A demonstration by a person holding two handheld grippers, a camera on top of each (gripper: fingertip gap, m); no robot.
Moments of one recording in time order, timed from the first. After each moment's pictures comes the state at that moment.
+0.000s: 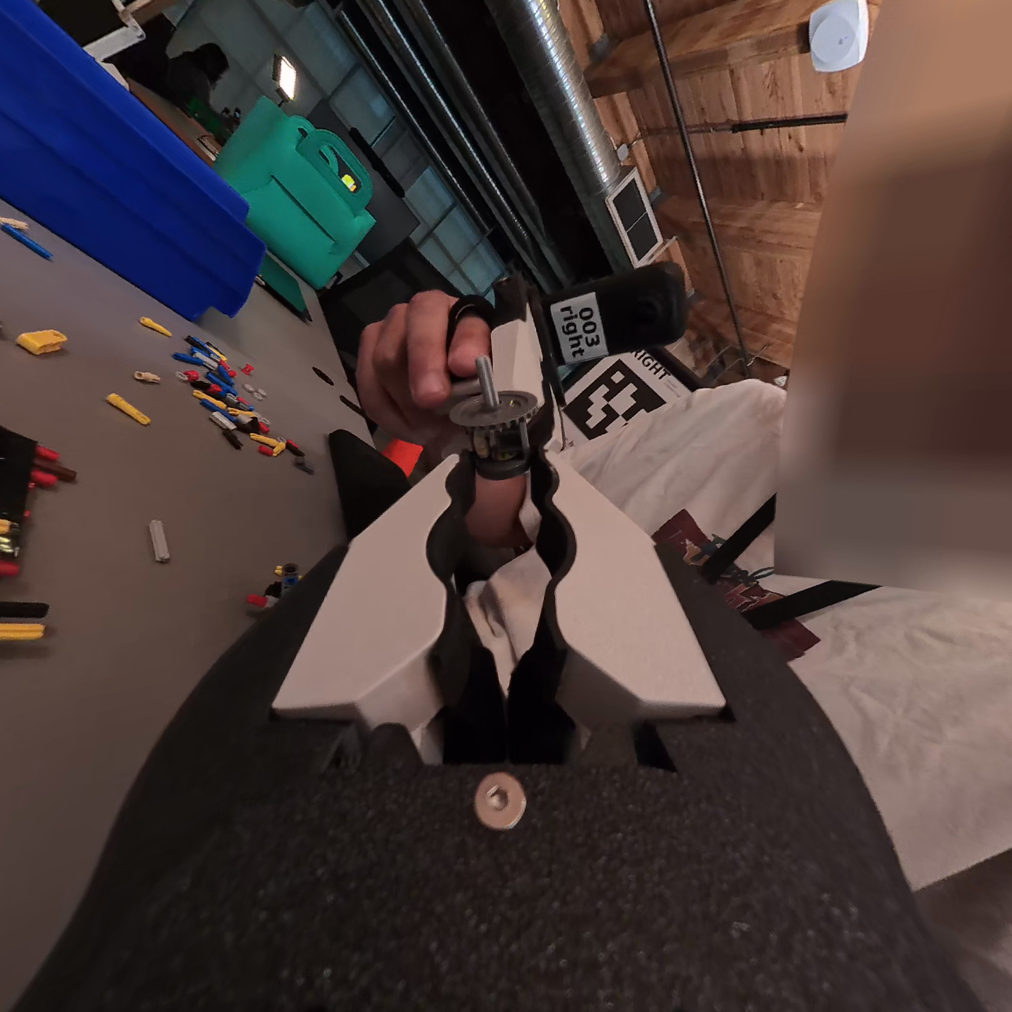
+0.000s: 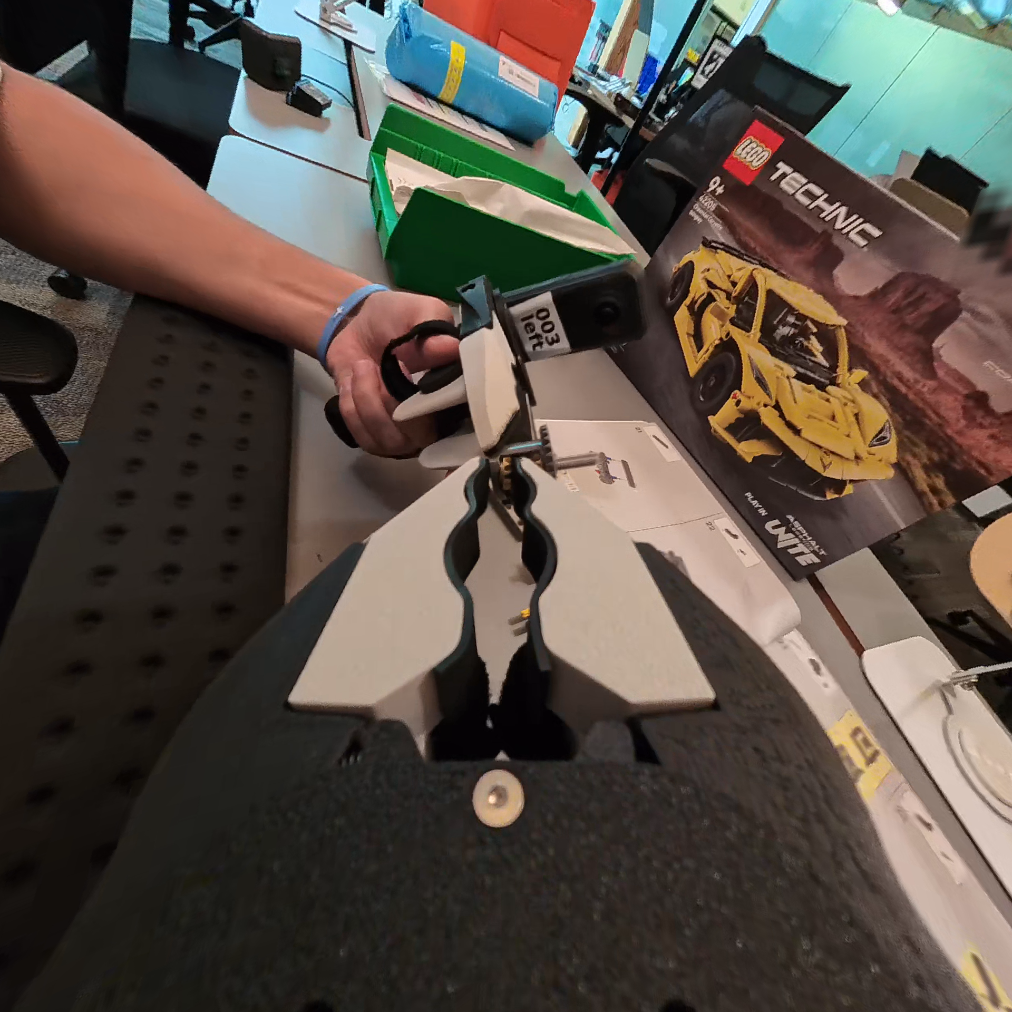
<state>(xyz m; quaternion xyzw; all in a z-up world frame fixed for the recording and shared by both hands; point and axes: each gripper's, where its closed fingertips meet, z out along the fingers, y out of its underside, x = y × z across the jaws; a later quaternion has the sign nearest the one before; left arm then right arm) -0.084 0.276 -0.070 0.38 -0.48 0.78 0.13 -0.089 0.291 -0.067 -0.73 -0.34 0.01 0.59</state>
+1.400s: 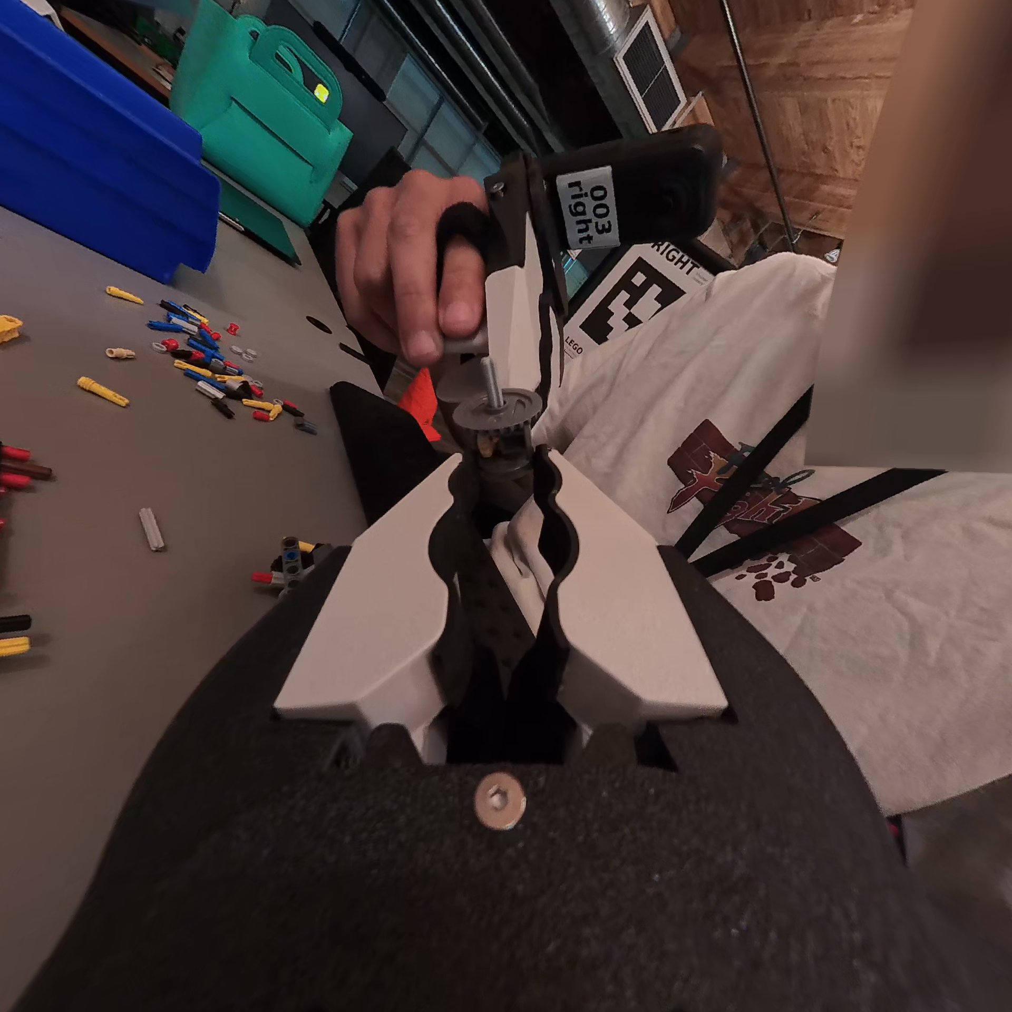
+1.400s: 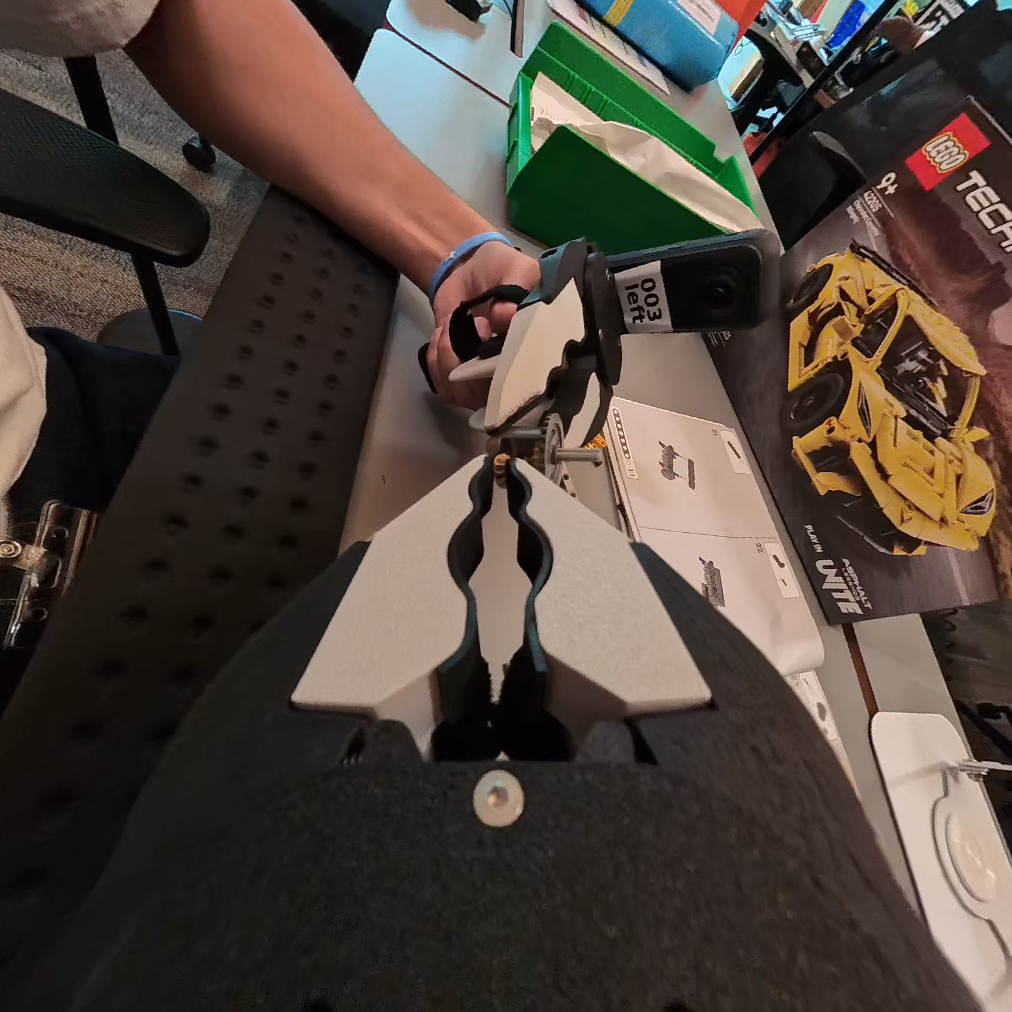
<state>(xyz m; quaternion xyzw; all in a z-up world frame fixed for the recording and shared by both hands) -0.098 0.256 -0.084 0.33 -0.57 0.75 0.10 -0.099 0.263 -0.081 -0.72 -0.46 0.03 0.51</state>
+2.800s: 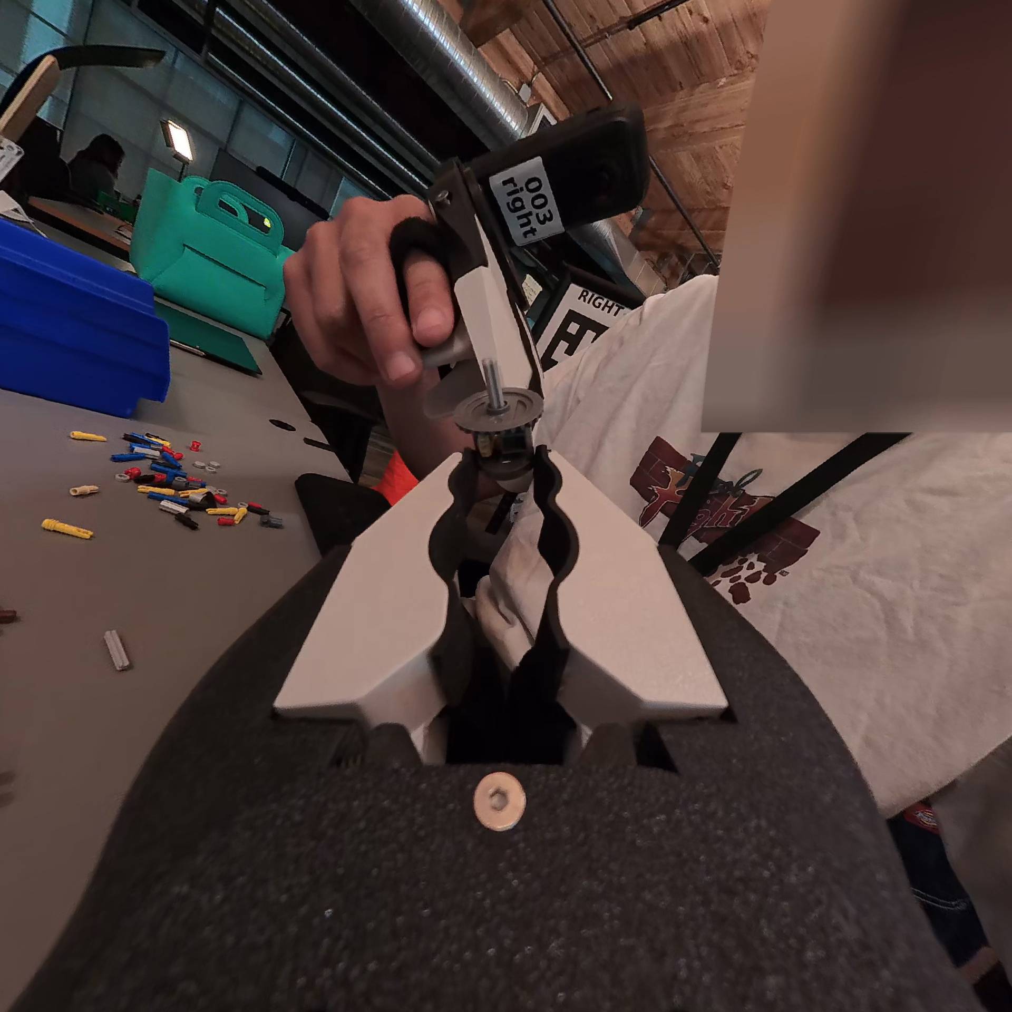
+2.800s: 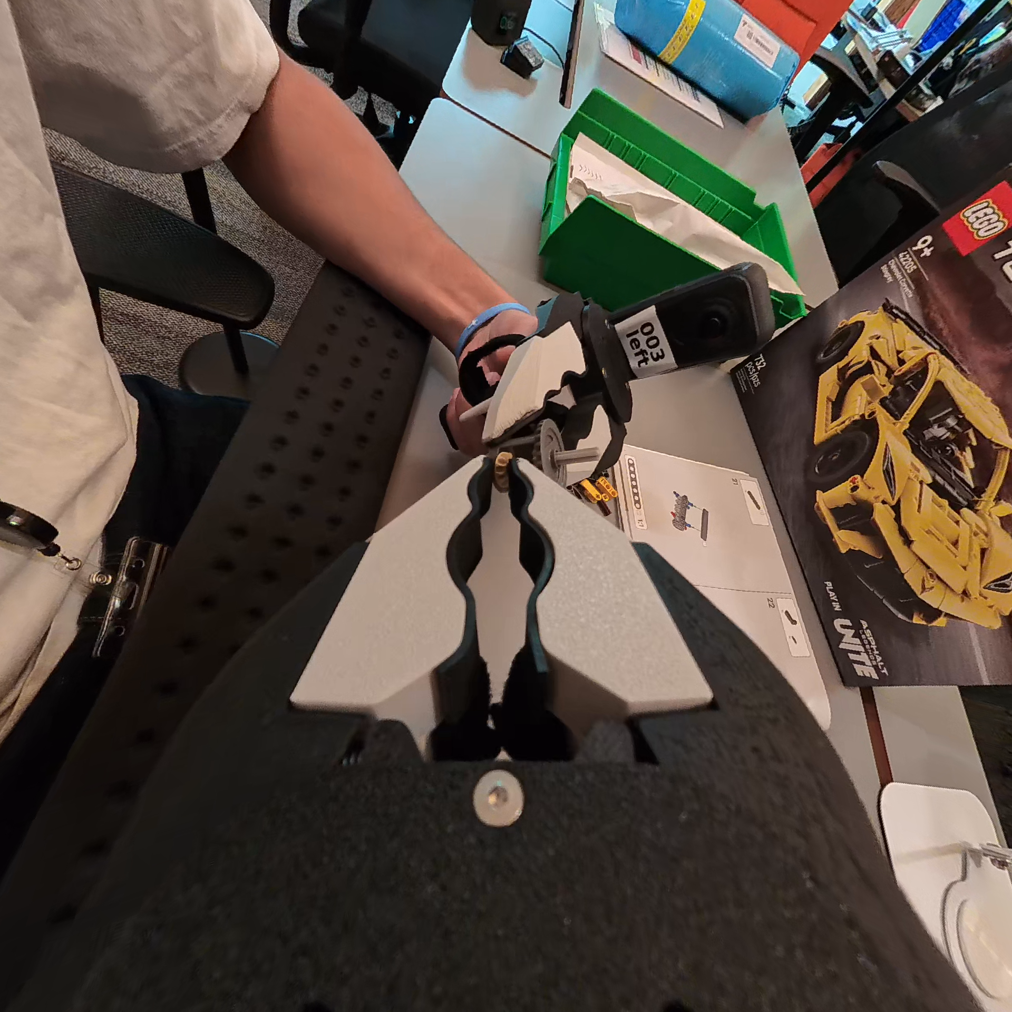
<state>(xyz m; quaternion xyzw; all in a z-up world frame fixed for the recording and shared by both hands) -0.115 0.261 -0.047 0.25 -0.54 0.80 0.06 -0.120 0.268 -0.042 -0.72 -0.49 0.07 0.49</state>
